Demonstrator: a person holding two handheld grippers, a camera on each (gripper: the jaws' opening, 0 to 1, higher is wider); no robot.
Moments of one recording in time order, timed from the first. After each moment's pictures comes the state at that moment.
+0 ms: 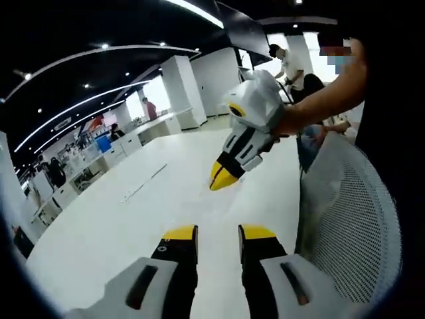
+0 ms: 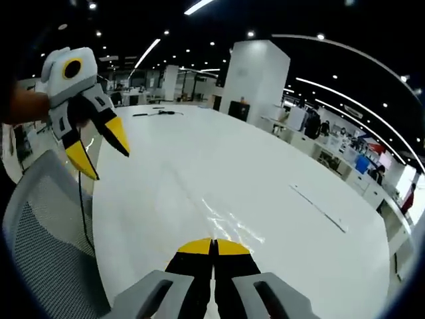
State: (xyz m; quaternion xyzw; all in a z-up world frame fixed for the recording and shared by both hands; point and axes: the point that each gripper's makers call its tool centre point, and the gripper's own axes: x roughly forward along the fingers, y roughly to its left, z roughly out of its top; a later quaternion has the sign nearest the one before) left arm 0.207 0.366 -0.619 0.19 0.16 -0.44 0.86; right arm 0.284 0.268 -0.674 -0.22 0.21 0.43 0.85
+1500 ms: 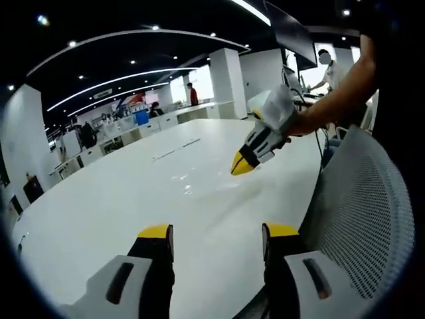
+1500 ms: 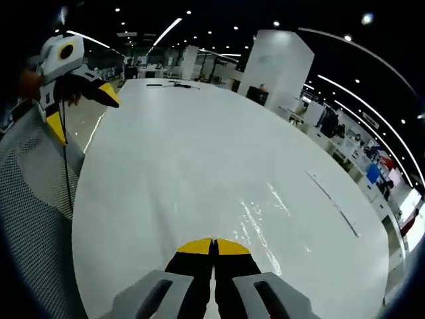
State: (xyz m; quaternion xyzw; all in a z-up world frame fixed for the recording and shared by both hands) left arm 0.181 0.413 -0.668 0.13 0.18 -0.33 0.92; right arm 0.293 0.285 -0.743 -0.30 0.24 0.47 0.80
